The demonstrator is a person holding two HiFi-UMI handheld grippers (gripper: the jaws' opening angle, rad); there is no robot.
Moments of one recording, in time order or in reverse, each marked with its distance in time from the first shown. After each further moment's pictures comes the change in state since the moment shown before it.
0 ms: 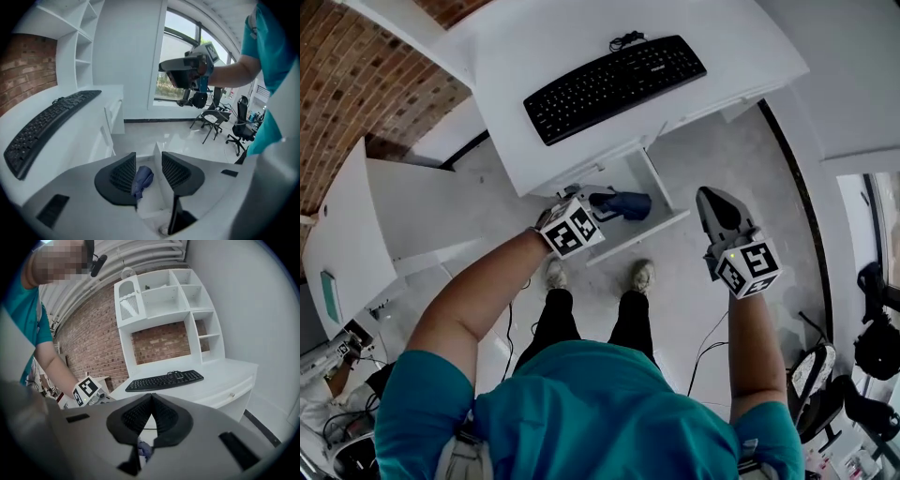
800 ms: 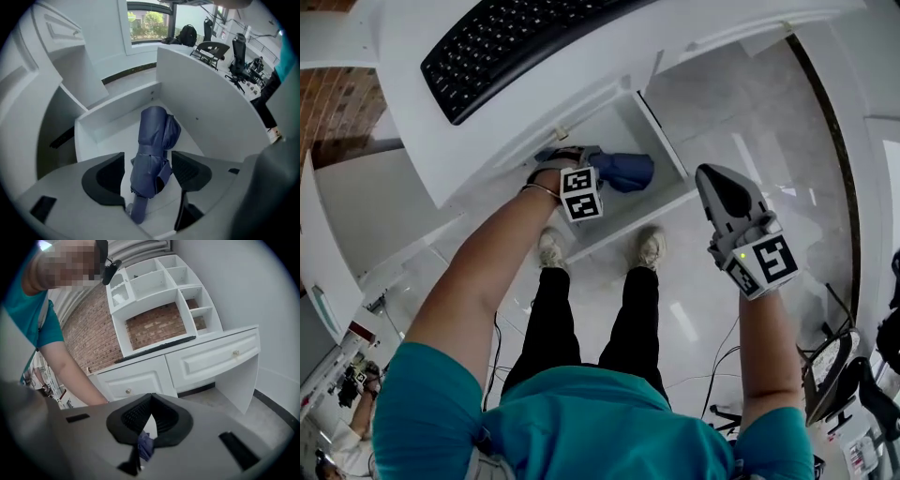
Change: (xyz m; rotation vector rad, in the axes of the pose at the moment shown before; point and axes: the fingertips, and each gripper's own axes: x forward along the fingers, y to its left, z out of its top) left arm 0.224 0.056 -0.210 0.357 0.520 -0.027; right arm 0.059 -0.060 -0.158 0.076 0.041 0.074
